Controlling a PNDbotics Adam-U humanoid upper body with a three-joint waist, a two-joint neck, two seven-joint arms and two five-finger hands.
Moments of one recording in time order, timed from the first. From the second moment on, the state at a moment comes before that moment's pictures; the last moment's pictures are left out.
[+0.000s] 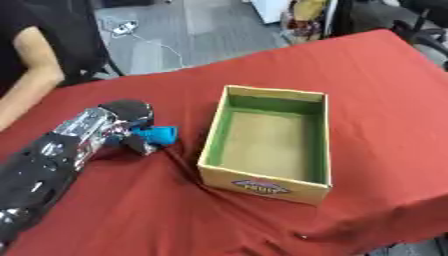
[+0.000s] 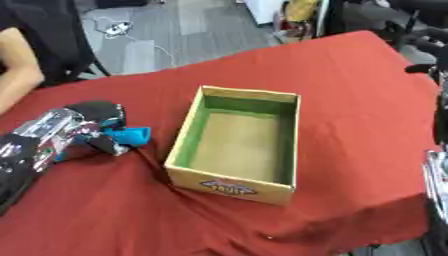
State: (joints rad) left arm -0.58 0.59 -0.36 -1.00 -1.01 -0.21 -0.28; right arm -0.39 -0.29 -0.10 -1.60 0.18 -0.27 -0.09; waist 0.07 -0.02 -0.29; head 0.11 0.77
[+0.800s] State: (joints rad) left arm -0.59 0.73 -0.37 -1.03 -0.71 -0.16 -0.65; right arm -0.38 -0.29 -0.10 -1.60 0.18 -0.26 -0.09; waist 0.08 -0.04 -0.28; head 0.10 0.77
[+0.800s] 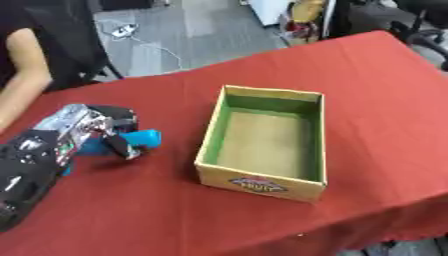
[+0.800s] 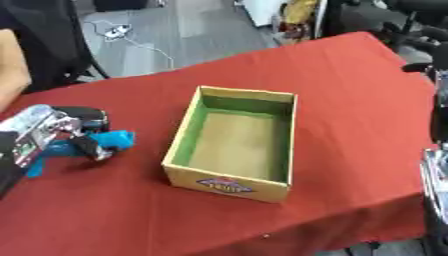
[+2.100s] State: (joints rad) left arm -0.66 0.87 -0.38 -1.30 -0.56 -0.04 -0.75; right arm -0.37 -0.30 -0.10 -1.60 0.18 -0.26 -0.09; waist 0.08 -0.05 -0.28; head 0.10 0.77
